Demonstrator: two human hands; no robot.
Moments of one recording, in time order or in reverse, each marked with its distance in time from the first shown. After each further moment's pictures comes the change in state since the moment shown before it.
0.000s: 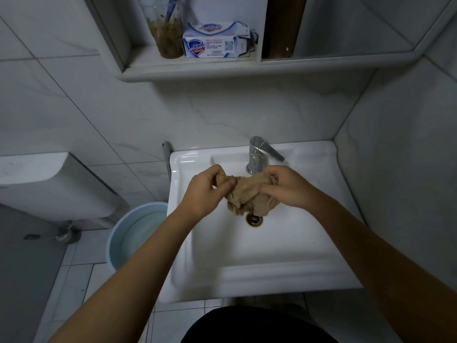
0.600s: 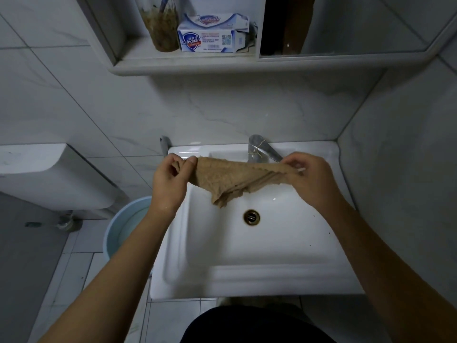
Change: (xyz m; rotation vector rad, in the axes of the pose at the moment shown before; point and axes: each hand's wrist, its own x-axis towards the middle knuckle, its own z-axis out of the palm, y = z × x) left_hand -0.002 0.000 -0.028 -0.338 0.424 -0.184; right_hand -0.010 0.017 -0.037 0.068 0.402 -0.152
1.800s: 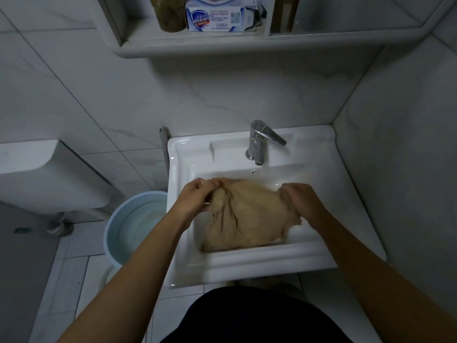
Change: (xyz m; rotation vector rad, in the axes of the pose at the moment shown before) left_hand -0.024 -0.058 -0.006 -0.162 -0.445 -0.529; right_hand -0.062 0.045 0.072 0.109 -0.034 0.625
